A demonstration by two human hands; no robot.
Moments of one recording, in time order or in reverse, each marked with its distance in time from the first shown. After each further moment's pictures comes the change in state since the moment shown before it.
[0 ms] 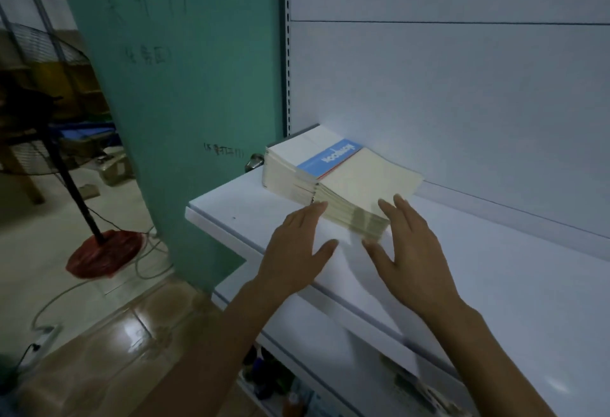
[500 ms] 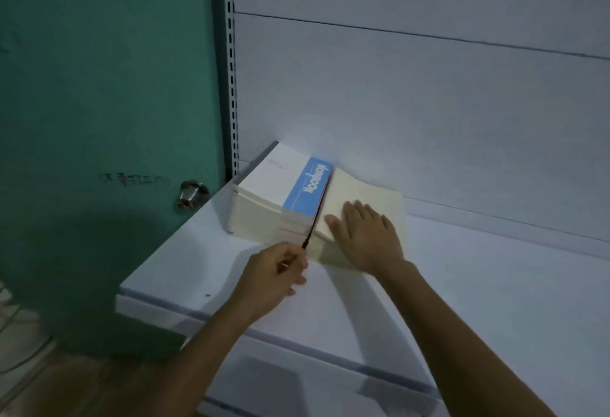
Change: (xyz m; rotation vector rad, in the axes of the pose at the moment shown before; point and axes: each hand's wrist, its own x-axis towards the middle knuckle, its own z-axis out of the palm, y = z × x) left_hand 0.092 -0.117 0.014 -0.886 -0.372 -0.161; right_hand 0.145 -0.008 0.093 -0.325 -0.155 0.409
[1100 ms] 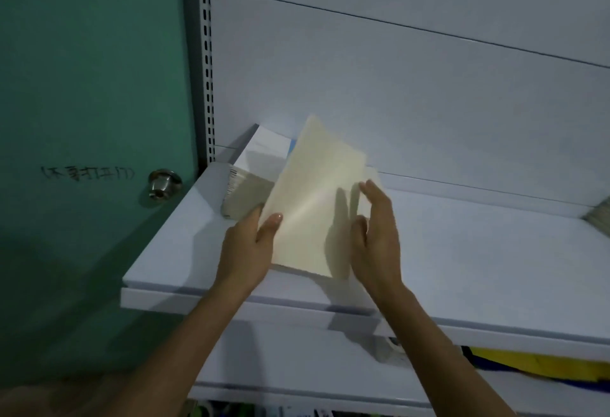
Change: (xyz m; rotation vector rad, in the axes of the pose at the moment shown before) left_hand -0.020 0.018 -0.043 0.115 0.134 0.188; right_hand -0.087 -0.047 0.012 0.533 0.667 0.032
